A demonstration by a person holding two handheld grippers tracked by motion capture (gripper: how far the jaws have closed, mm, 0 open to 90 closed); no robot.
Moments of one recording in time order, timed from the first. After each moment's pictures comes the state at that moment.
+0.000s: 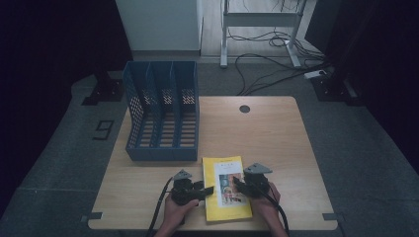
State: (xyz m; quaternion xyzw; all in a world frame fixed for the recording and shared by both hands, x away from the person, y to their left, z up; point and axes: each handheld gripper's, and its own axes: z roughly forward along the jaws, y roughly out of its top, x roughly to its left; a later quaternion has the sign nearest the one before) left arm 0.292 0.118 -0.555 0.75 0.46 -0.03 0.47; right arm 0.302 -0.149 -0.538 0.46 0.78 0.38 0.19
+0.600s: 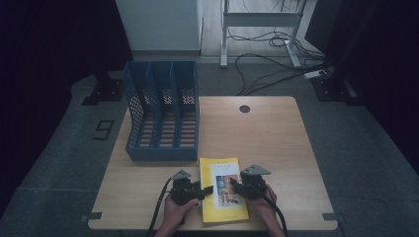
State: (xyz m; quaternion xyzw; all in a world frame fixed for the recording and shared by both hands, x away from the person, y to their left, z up) left arm 0.293 0.121 -0.555 0.74 0.47 -0.03 0.48; right arm 0.298 -0.141 -0.539 0.47 0.77 0.39 0.18
